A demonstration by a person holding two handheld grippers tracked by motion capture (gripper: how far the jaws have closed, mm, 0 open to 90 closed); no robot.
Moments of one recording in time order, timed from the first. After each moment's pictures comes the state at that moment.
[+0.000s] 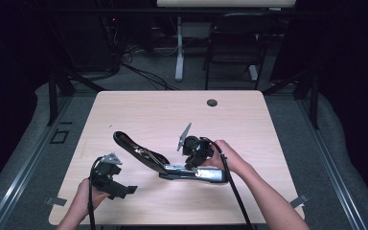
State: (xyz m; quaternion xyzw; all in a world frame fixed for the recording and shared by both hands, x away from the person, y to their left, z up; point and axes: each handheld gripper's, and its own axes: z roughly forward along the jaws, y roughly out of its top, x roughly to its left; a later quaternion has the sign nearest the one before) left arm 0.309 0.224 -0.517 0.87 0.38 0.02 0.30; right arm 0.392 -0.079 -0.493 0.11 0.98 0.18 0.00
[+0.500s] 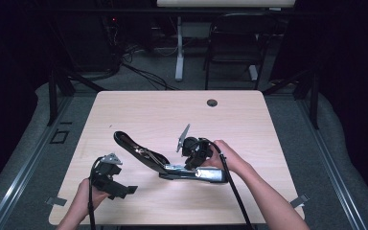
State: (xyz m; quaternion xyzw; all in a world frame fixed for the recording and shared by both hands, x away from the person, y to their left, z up) left arm 0.309 0.223 -0.517 0.88 0.38 0.02 0.30; right arm 0.393 -0.077 -0.498 0.10 0.98 0.17 0.00
